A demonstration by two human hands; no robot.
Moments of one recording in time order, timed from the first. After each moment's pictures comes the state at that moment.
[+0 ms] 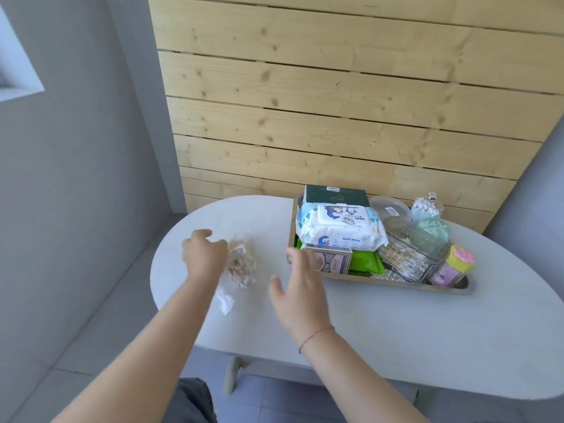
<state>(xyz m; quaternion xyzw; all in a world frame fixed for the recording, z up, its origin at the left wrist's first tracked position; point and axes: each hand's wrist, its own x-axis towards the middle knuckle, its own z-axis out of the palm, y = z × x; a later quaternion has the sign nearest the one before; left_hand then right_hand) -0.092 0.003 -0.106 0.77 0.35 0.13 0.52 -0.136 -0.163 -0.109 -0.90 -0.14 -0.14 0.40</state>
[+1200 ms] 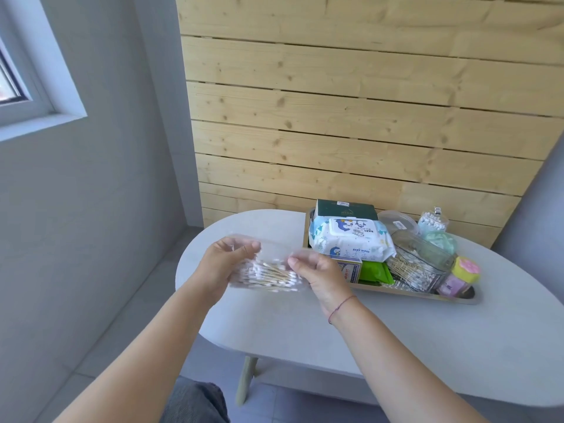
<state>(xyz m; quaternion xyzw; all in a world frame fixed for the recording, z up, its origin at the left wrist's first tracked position) -0.131 0.017 -0.076 0.64 0.08 0.02 0.77 -0.105 -0.170 -0.089 -0.68 -0.08 0.12 0.72</state>
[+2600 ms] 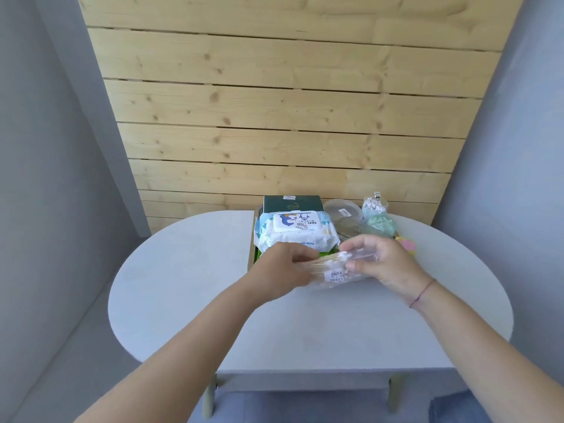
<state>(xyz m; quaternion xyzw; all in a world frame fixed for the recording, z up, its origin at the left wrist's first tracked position) -0.111 -0.145 -0.047 0.86 -0.09 -0.10 0.50 -0.105 -0.354 -0.038 -0.82 -0.09 0.05 0.56</state>
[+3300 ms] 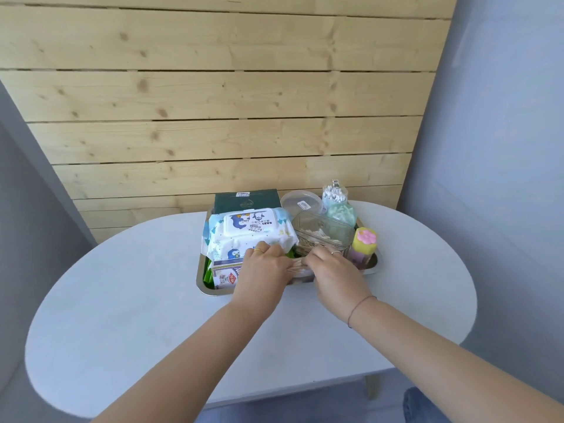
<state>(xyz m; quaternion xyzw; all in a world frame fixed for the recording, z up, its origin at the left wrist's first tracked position) -0.067 -0.205 -0.105 0.96 -0.20 0.17 0.06 -0.071 -0.361 -0.122 -0.97 -0.17 -0.16 0.08</state>
